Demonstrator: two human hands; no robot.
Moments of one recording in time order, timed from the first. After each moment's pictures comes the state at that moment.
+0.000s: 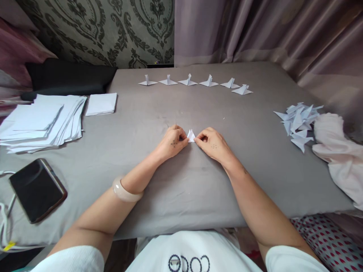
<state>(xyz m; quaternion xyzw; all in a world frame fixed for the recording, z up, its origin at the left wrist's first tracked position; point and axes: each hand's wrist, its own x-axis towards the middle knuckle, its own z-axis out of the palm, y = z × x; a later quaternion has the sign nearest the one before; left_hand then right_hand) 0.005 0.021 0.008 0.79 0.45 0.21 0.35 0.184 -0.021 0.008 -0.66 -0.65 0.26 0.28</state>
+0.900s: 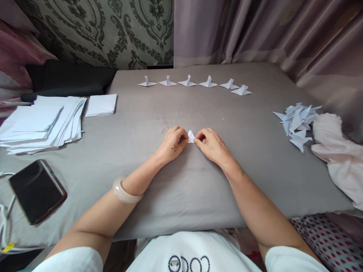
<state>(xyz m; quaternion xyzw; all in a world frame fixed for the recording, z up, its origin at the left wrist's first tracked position) 0.004 0.013 0.003 0.83 0.42 0.24 0.28 0.181 -0.025 0.010 -0.65 -0.67 0.24 0.26</state>
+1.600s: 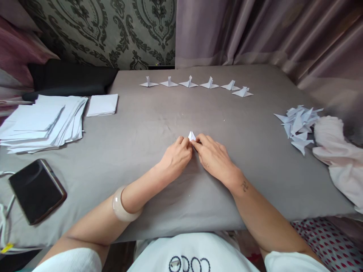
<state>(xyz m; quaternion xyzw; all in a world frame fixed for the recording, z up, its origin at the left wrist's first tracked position) 0.015 -0.023 0.031 0.95 0.32 -0.02 -0.01 0.165 -0.055 0.041 -0.59 -0.81 0.07 0.04</state>
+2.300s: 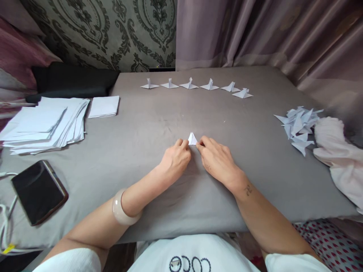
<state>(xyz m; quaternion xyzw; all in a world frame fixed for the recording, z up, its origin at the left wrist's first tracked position) 0.015 -0.029 0.042 0.91 0.40 -0.07 0.05 0.164 -0.059 0.051 -0.61 -0.79 0.04 -0.03</state>
